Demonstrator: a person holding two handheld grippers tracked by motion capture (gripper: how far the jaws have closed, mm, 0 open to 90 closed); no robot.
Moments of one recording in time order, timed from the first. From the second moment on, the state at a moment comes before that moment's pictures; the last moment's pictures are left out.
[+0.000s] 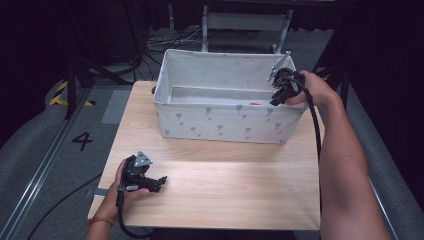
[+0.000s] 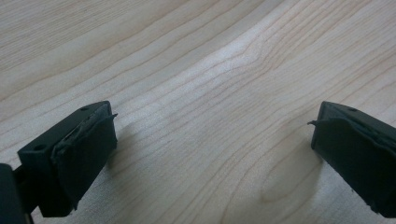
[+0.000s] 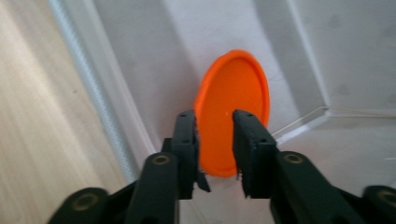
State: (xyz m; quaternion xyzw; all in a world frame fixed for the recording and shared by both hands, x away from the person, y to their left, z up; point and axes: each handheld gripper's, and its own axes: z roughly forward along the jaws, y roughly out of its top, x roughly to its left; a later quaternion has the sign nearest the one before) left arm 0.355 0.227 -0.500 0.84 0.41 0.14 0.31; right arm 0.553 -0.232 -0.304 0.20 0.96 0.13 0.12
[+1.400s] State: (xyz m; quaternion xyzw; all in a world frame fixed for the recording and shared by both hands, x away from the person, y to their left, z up) left arm 0.354 0.227 -0.500 0.84 0.41 0.14 0.31; right arm 0.504 -0.280 -0.275 0.34 0.85 0.30 0.26
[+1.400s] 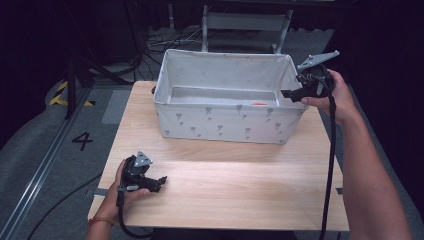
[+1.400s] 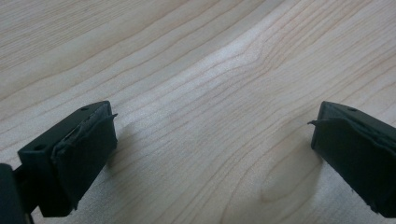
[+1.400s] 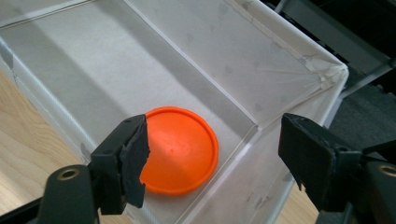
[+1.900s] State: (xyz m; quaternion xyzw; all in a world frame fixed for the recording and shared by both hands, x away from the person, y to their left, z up) left arm 0.355 0.227 -0.500 0.84 0.41 0.14 0.31; right arm 0.473 -0.294 -0.274 0.33 0.85 0.32 0.27
